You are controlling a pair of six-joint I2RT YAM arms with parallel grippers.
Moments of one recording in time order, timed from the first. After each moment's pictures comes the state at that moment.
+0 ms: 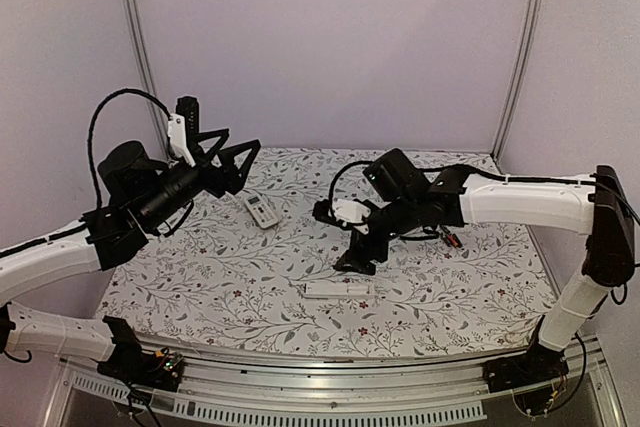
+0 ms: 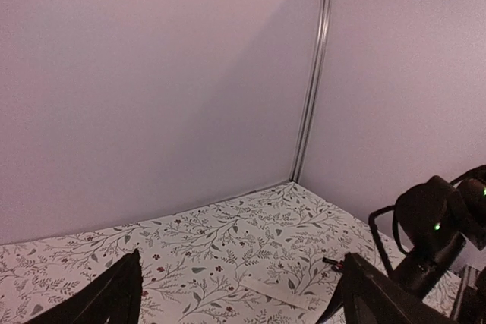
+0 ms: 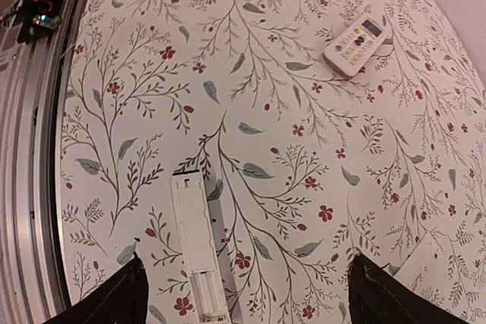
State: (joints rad) left arm -0.75 1.00 0.73 0.40 -0.10 -0.14; right arm 0.92 1.71 1.26 -0.45 -0.22 -0.47
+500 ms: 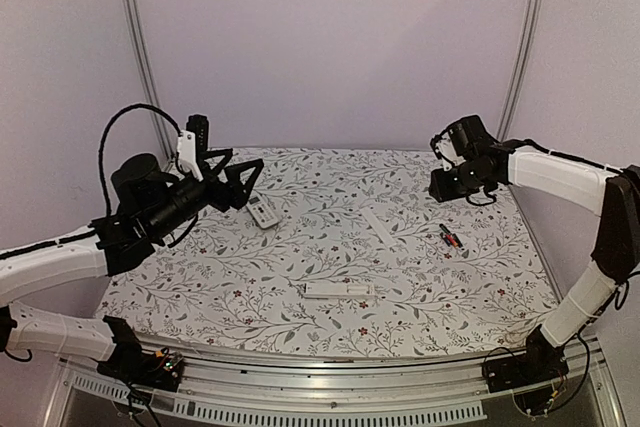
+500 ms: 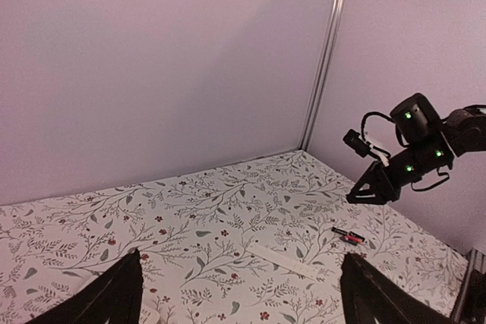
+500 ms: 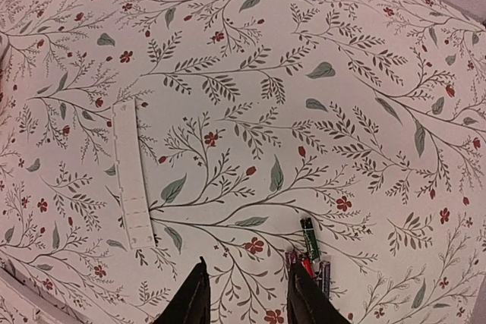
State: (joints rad) left arm -0.74 1.02 0.66 0.41 -0.10 -0.18; right arm 0.43 1.60 1.23 -0.51 0.08 0.13
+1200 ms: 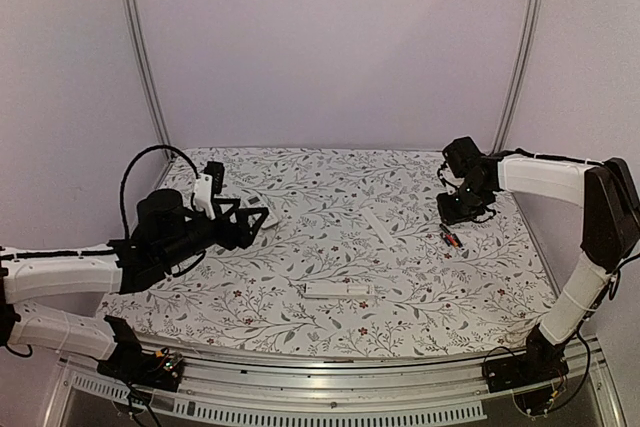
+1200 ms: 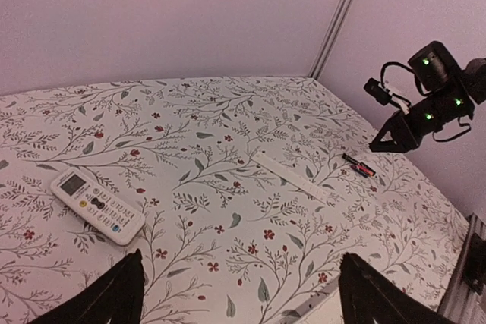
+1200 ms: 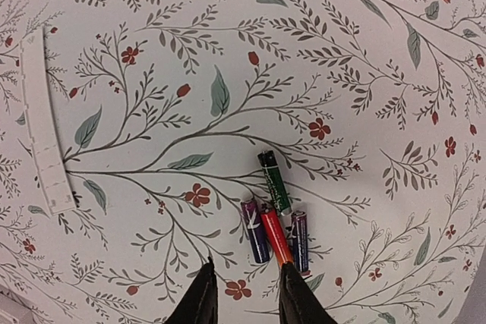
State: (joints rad) left arm -0.73 1.08 0.48 0.43 -0.08 -0.30; right arm 0.39 1.69 1.18 -0.63 0.15 0.18
